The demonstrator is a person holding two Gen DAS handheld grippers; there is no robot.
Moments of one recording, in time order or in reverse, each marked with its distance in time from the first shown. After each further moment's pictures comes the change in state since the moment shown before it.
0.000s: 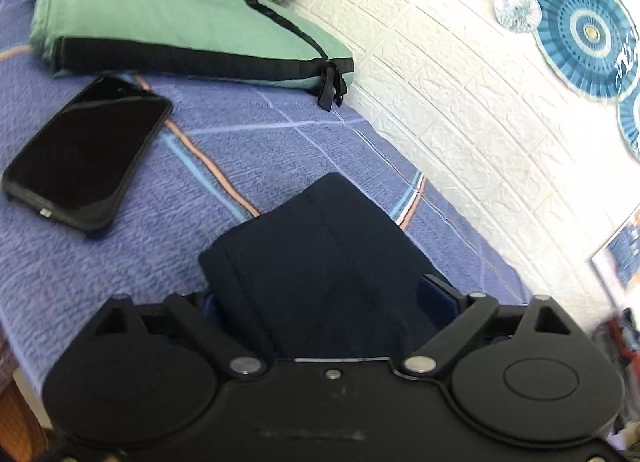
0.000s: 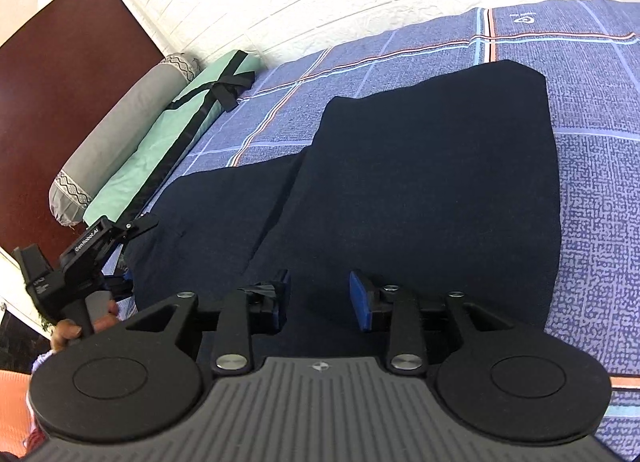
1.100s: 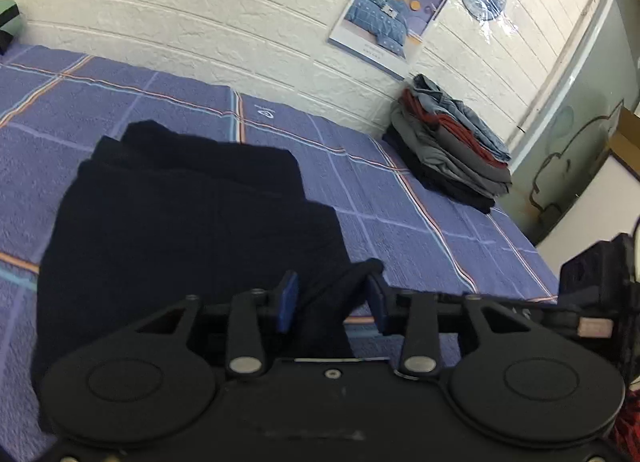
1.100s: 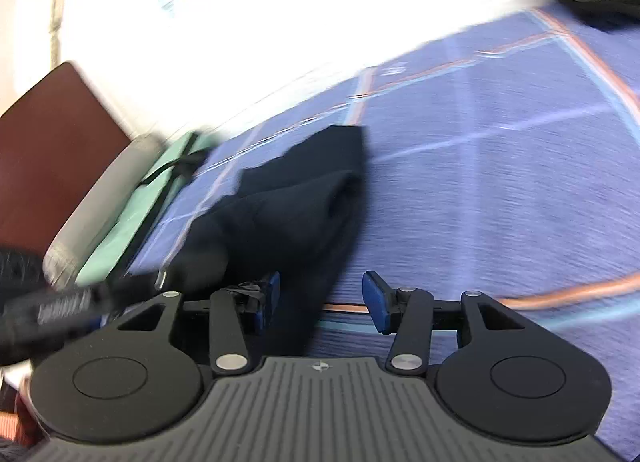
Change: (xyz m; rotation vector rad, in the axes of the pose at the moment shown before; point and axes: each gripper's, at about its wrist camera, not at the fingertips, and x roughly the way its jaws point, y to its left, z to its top) left arm -0.019 -0.263 -0.151 0.504 0.391 -0.503; right arm -0.120 -0.084 -0.044 0.179 -0.220 -0.086
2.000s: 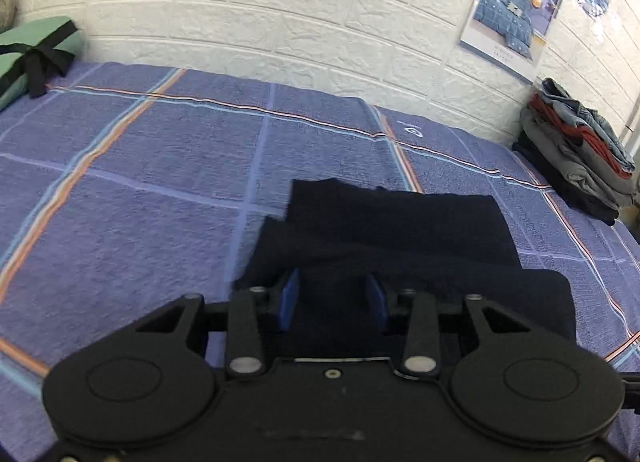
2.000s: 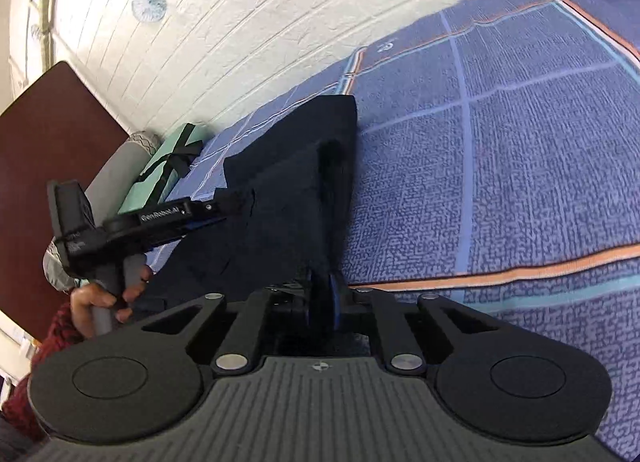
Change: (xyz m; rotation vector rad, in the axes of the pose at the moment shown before) left arm 0.056 0.123 0.091 0.000 0.018 0.296; right arm 0.026 -0.001 -0.007 -0.008 0.036 0.040
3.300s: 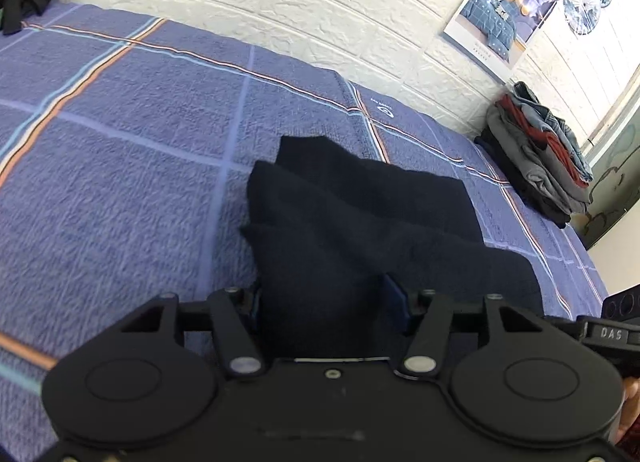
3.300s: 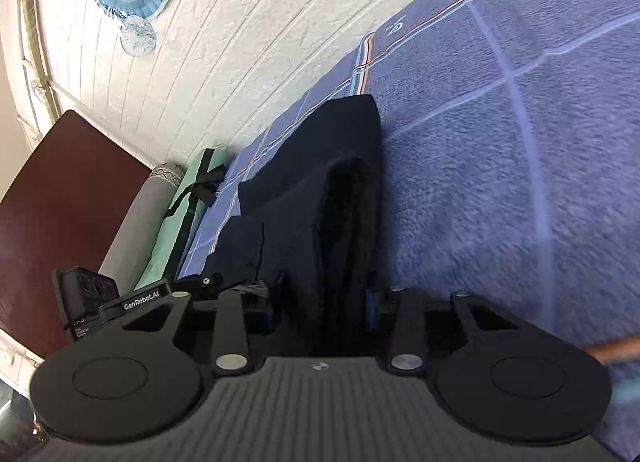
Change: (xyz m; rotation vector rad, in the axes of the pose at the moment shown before) left arm 0.010 0.023 -0.007 -0.071 0.092 -0.199; right arm 0.055 -0.009 0.025 0.159 0.015 0.141
